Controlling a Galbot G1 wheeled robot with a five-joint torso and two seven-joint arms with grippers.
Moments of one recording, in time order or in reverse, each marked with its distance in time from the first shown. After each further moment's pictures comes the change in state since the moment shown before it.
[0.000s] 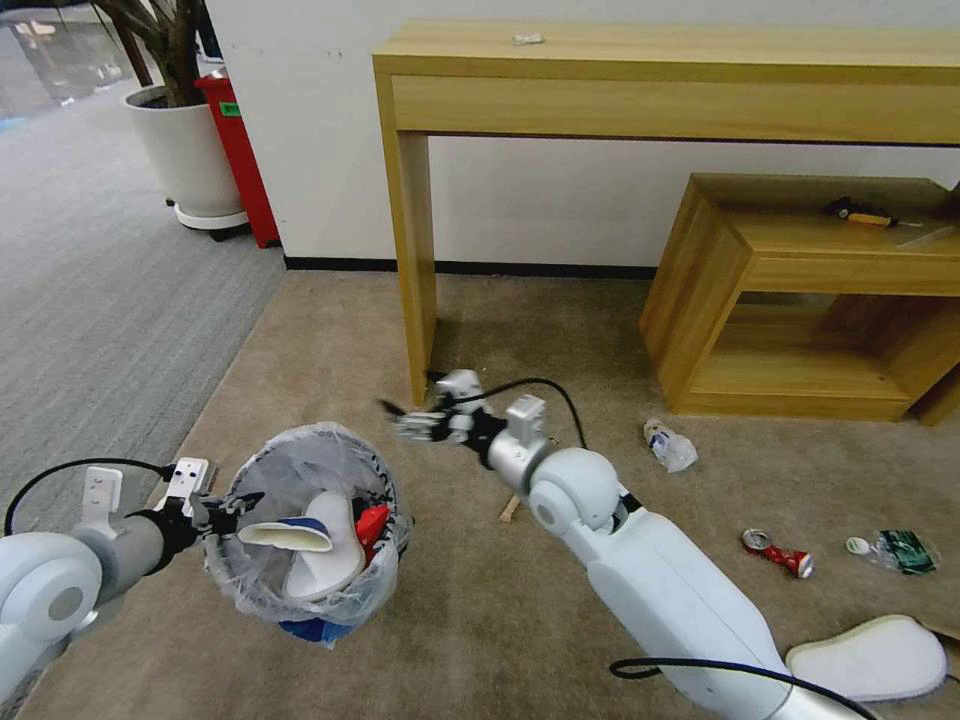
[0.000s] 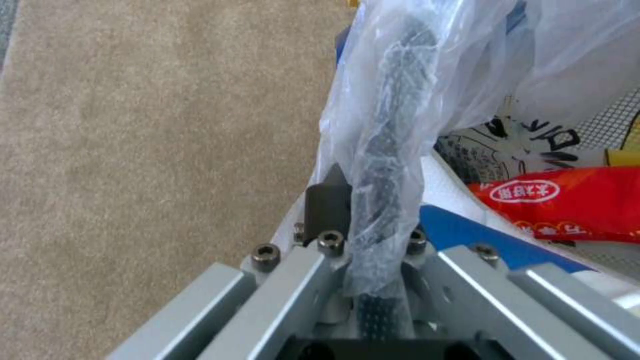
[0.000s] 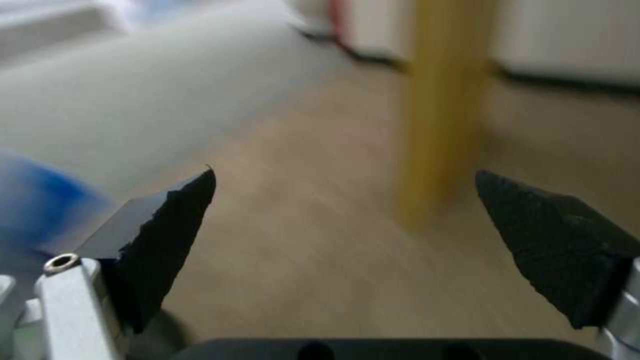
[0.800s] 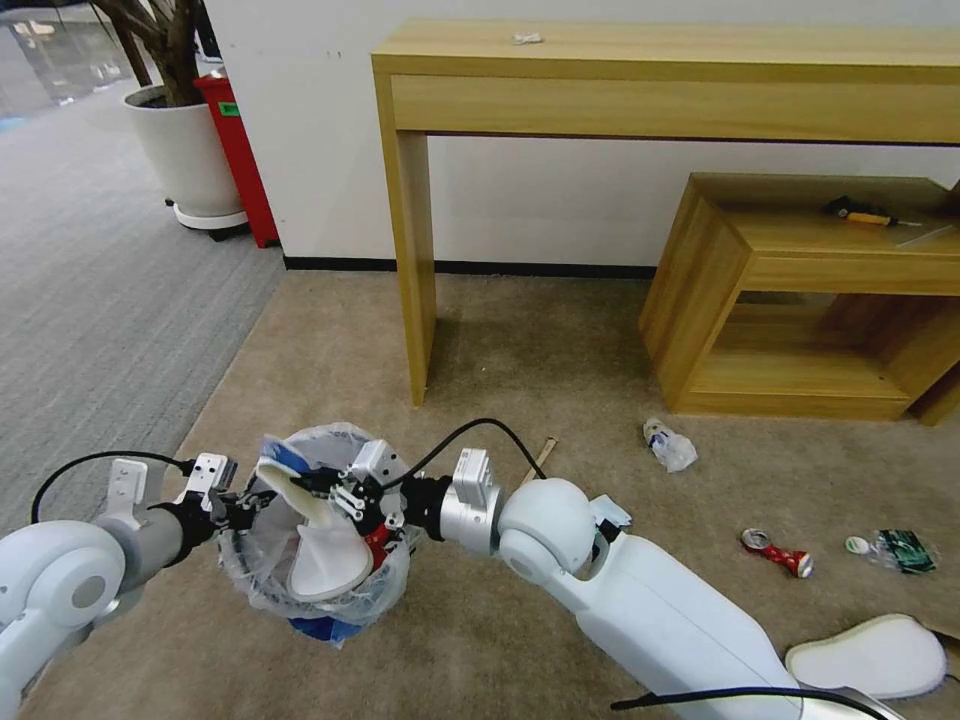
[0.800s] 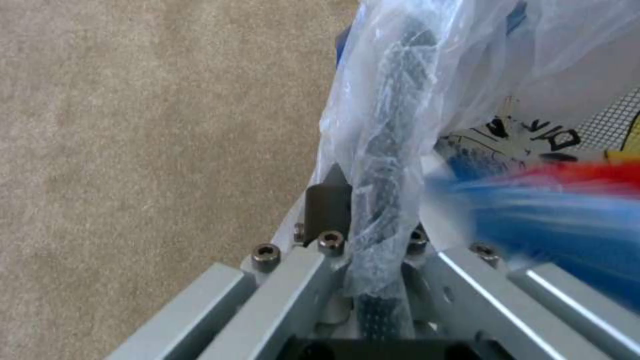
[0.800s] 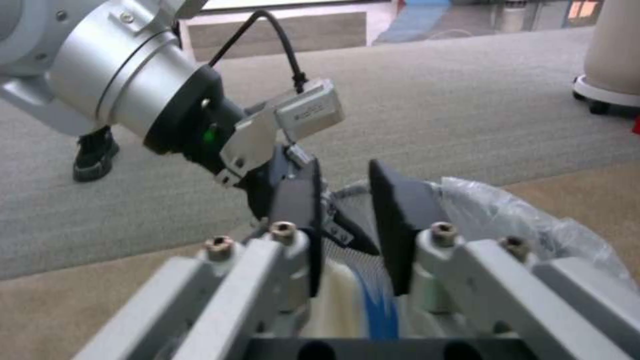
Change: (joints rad) left arm -0.071 0.057 0.107 0.005 -0.032 0.000 -0.048; right arm 0.081 -0.056 -0.296 0.286 -0.024 -0.006 -0.334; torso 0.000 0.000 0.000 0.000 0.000
